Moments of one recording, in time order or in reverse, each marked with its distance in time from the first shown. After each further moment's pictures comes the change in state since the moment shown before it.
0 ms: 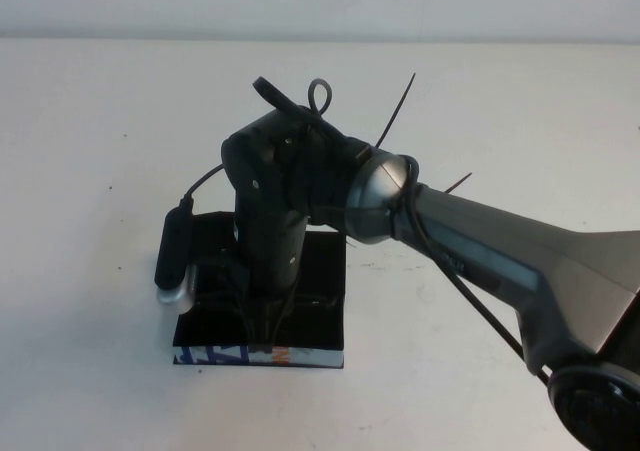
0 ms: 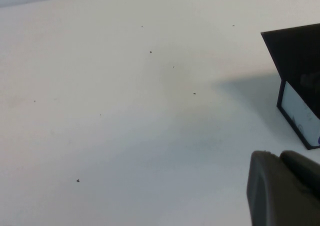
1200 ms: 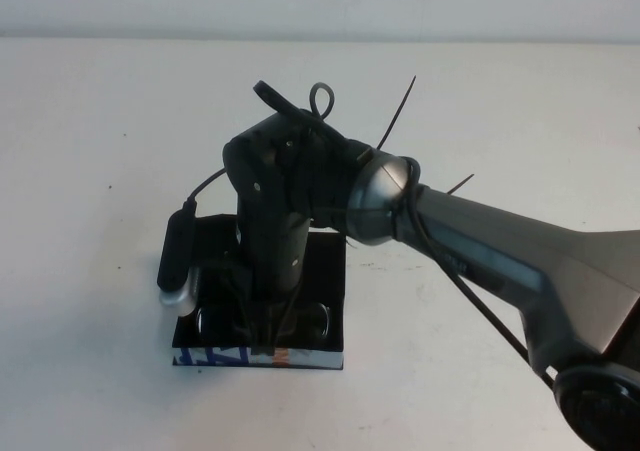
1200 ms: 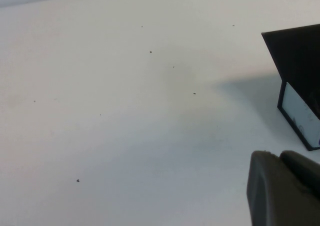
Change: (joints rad) right arm 0.000 -0.004 0.017 0.000 -0.002 0.008; left arm 0.000 0.000 0.000 0.000 0.000 0.000
